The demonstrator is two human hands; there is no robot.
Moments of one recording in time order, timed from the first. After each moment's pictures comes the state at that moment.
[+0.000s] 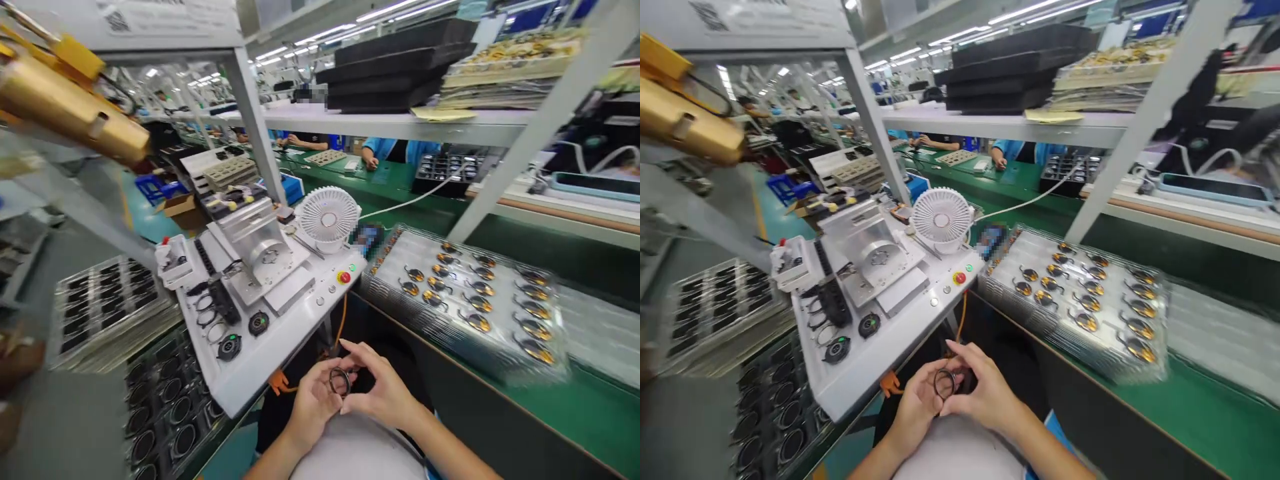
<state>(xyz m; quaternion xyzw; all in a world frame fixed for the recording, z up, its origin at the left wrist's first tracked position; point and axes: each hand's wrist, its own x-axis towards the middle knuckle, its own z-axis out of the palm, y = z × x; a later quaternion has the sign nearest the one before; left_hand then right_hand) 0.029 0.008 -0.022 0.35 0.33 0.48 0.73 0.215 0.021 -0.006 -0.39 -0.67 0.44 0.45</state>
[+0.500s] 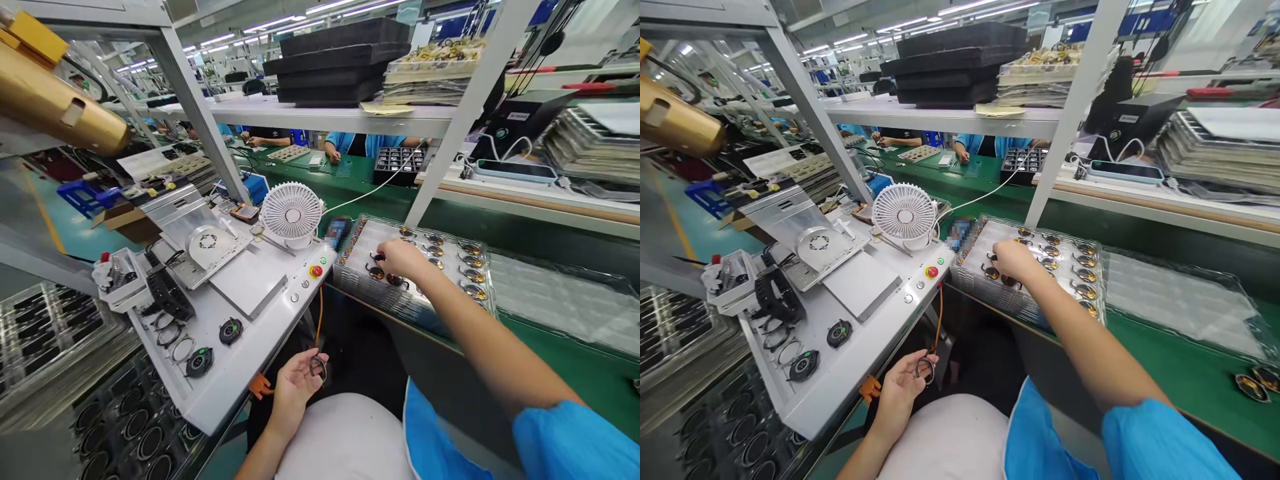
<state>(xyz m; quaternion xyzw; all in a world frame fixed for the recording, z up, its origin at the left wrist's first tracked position) 0.025 0.021 -0.018 0.38 0.40 0.46 0.70 0.362 0.169 0.110 -0.74 -0.67 0.07 0.05</state>
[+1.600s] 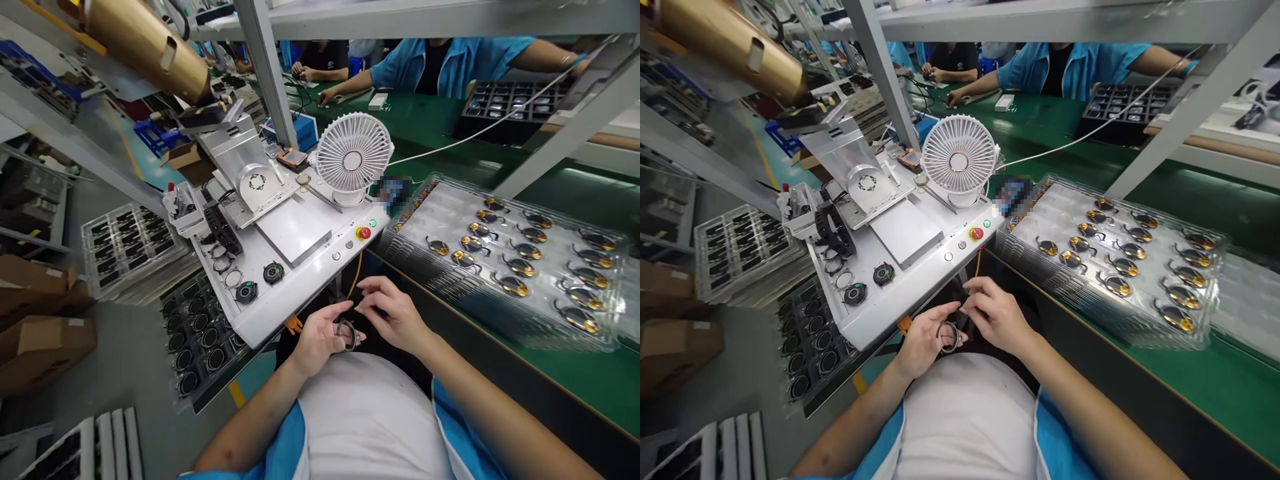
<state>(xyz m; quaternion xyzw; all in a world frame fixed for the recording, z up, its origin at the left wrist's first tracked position) 0.018 0.018 0.013 0.31 0.30 0.43 0.79 0.230 0.052 0.033 -0.37 -0.78 0.23 0.45</state>
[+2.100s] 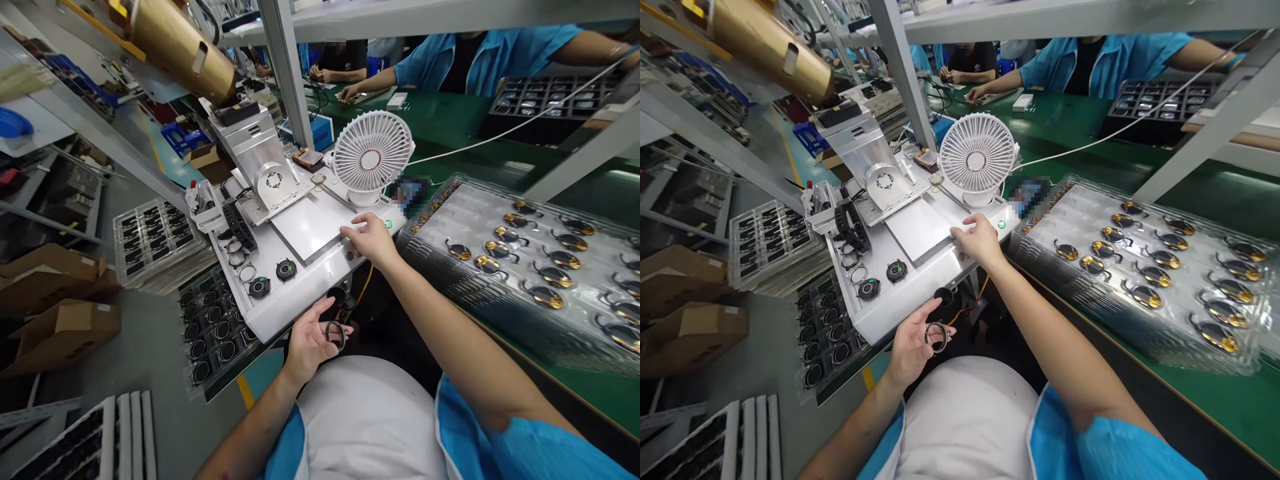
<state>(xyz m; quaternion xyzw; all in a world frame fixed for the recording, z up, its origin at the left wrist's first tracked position) -0.008 -0.001 0.019 0.38 0.36 0.52 0.67 0.165 0.188 0.068 -0.59 -0.51 0.47 0.42</state>
